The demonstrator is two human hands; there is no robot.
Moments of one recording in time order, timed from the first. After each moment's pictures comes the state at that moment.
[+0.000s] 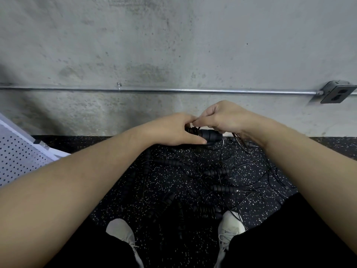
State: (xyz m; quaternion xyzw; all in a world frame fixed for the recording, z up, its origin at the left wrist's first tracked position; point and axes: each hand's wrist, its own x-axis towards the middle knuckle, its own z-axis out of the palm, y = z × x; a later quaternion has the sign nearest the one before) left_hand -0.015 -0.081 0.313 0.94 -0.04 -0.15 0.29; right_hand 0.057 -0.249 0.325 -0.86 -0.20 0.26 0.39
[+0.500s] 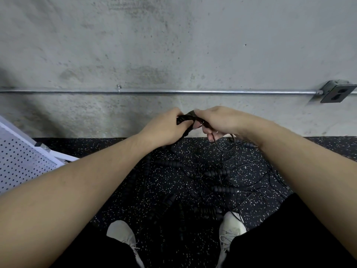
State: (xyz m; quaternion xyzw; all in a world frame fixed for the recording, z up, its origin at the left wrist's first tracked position) left_hand -0.011 -0.078 0.293 0.95 0.09 -0.02 0.28; right_hand 0.055 -0.242 0.325 -0.86 -0.18 0.33 0.35
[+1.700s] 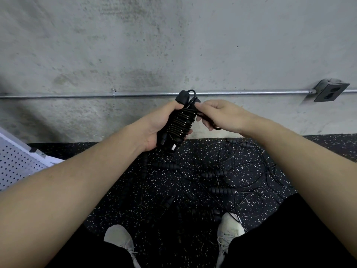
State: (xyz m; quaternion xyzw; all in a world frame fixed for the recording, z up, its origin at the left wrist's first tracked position) left_hand -0.005 -0.084 0.310 0.63 0.18 -0.14 0.74; right_hand 0.065 -0.264 0.329 -0.85 -0.27 0.21 0.39
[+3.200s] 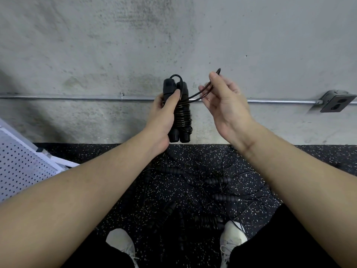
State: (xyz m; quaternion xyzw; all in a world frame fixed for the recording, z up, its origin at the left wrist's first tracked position) left_hand 0.004 -0.084 0.307 0.54 0.20 0.14 0.81; right_hand 0.056 -0.213 0.346 -0.47 -0.02 0.12 0.87
